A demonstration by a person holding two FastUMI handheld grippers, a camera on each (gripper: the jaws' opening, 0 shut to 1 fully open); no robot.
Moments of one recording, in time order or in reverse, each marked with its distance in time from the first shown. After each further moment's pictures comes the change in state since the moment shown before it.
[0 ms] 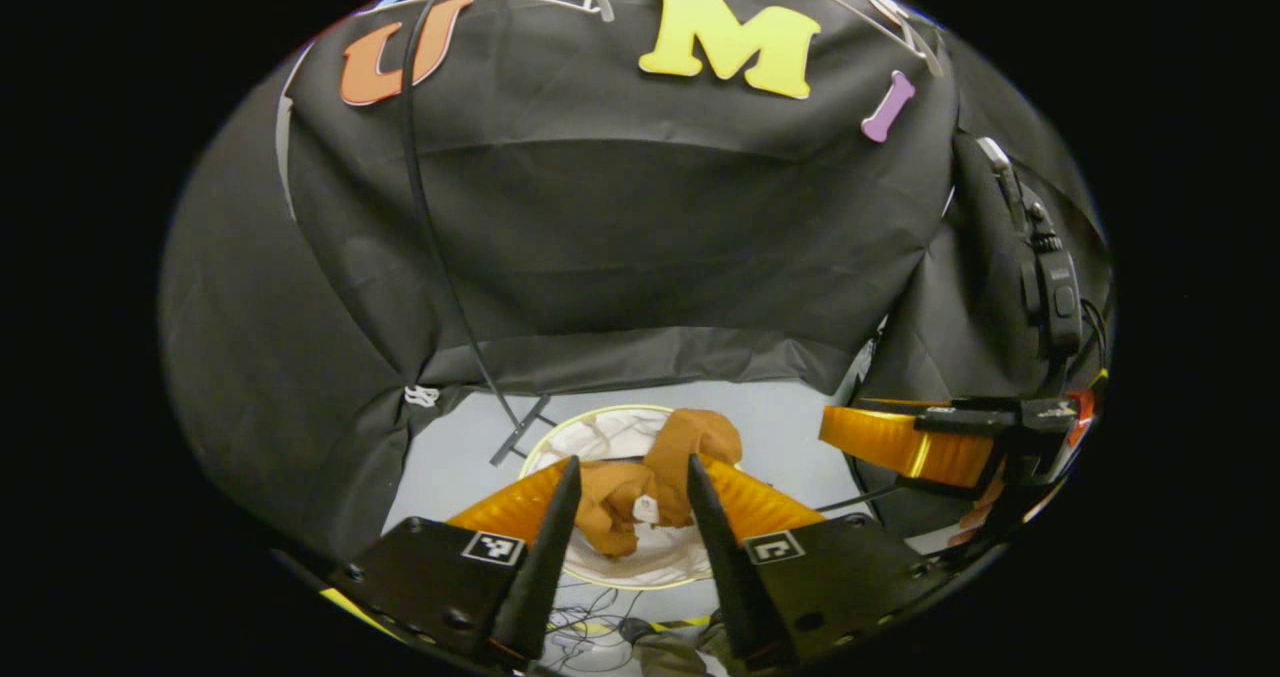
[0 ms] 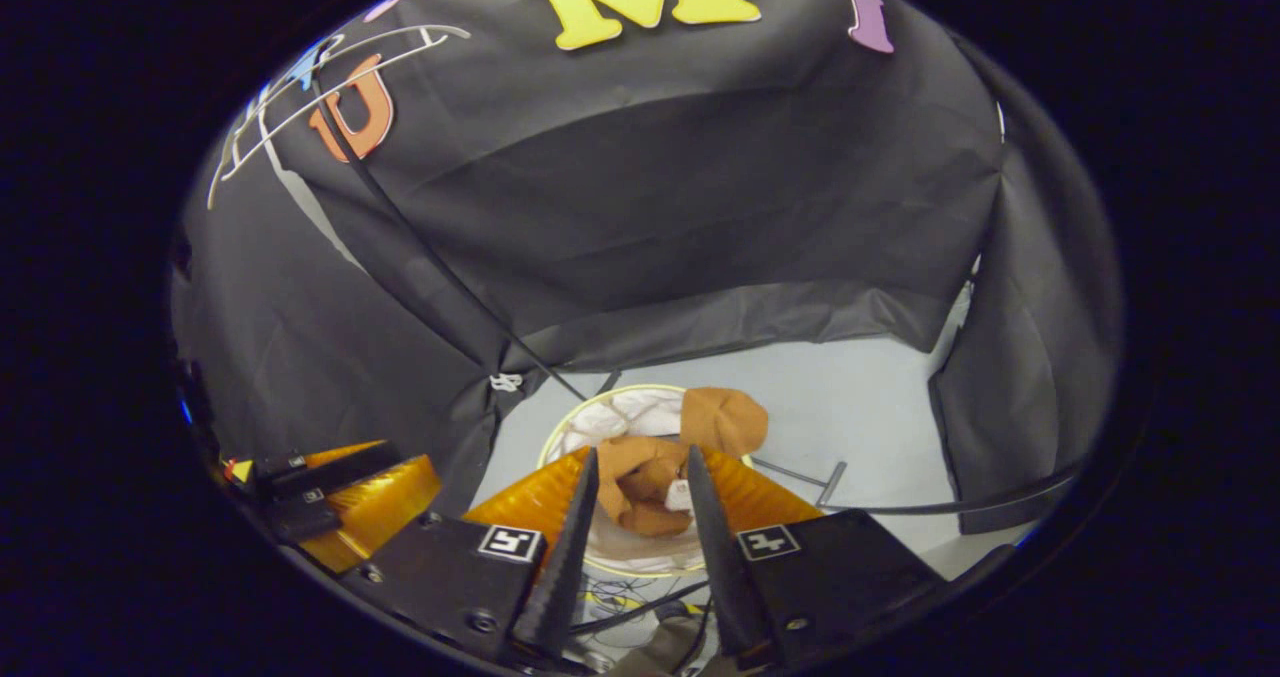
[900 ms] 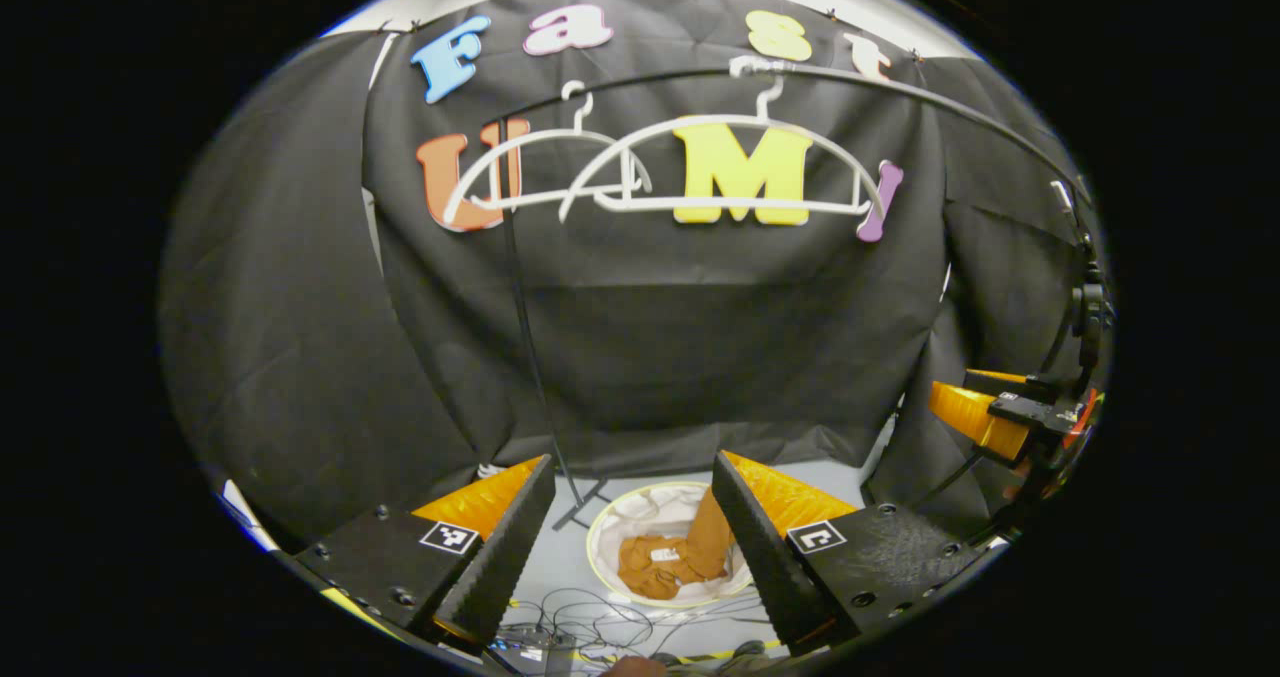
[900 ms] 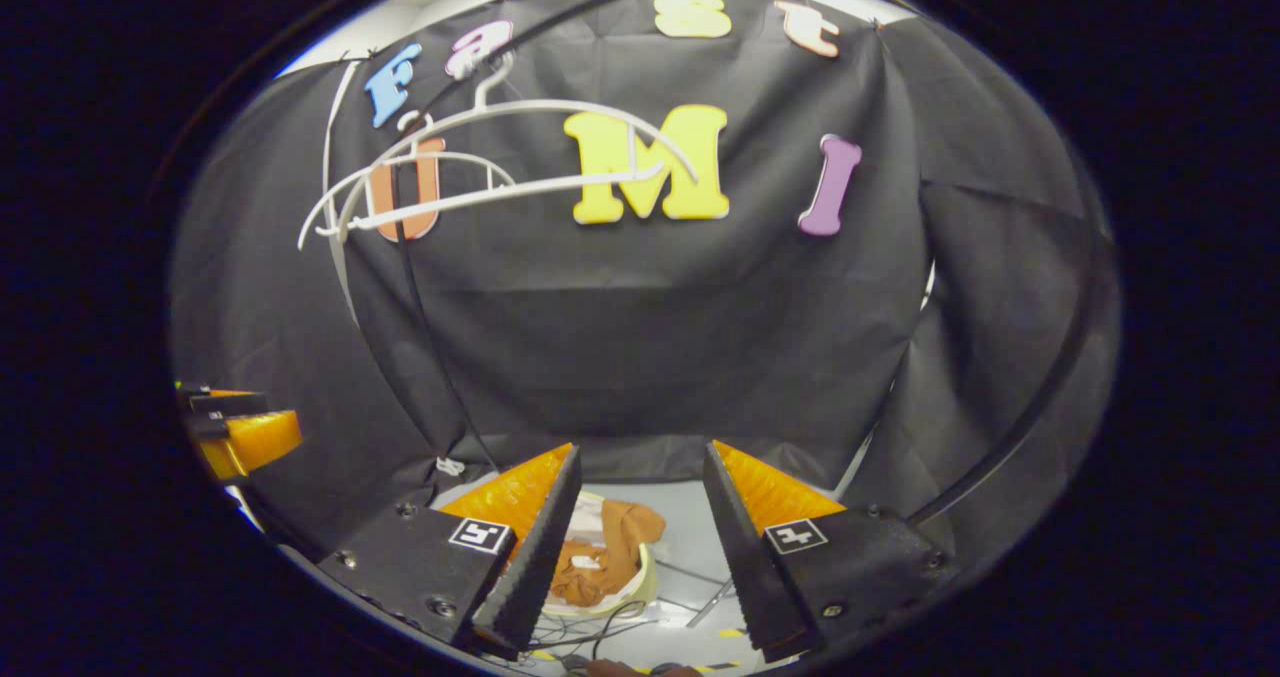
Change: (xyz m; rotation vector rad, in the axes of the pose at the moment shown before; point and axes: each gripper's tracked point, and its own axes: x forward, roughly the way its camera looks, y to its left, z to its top) left arm -0.204 0.003 0.084 0.053 -0.365 0.145; right arm -0.223 -0.027 0.082 -0.172 -0.511 -0.131
